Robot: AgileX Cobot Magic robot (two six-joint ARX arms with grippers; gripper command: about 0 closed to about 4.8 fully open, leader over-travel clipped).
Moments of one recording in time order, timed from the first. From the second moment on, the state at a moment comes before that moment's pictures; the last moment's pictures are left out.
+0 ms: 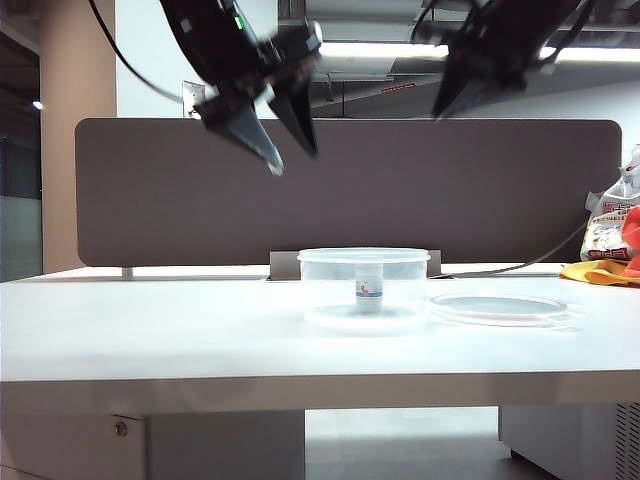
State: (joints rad) left arm -0.49 1.86 1.74 -0.68 0.20 0.08; right arm 0.33 1.48 1.25 -0.23 -0.16 -0.09
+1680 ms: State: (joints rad) left arm -0.55 2.36 2.09 -0.57 0.28 -0.06; right arm 0.36 1.15 1.25 -0.69 -0.16 -0.11
